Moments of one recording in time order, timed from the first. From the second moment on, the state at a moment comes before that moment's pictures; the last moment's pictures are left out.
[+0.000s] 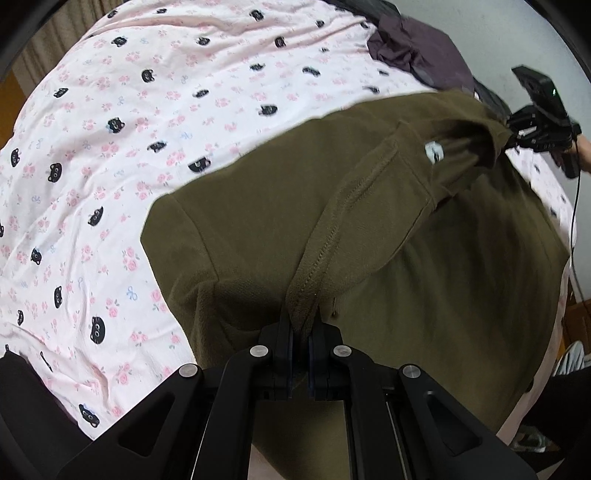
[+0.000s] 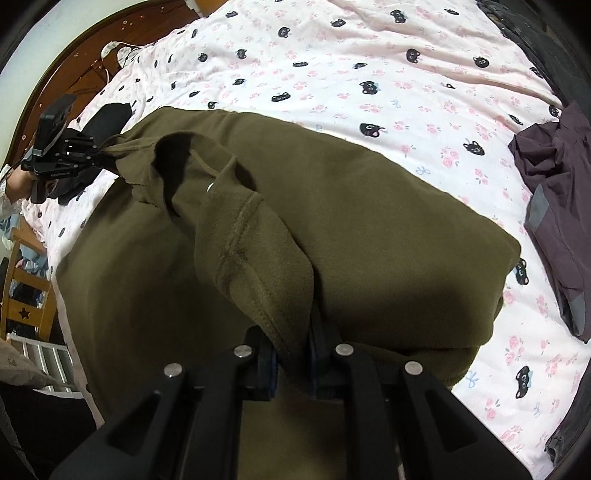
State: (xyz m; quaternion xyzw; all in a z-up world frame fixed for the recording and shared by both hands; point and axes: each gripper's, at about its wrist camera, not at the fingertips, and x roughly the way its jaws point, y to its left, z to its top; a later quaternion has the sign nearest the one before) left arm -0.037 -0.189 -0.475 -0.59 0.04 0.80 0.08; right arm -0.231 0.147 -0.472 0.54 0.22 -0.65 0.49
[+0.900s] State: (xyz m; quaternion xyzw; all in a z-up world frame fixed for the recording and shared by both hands) left arm 0.008 -0.153 -0.467 -0.61 0.13 0.78 0.02; right arm -0.175 0.156 -0.442 0.54 0.20 -0.62 0.54
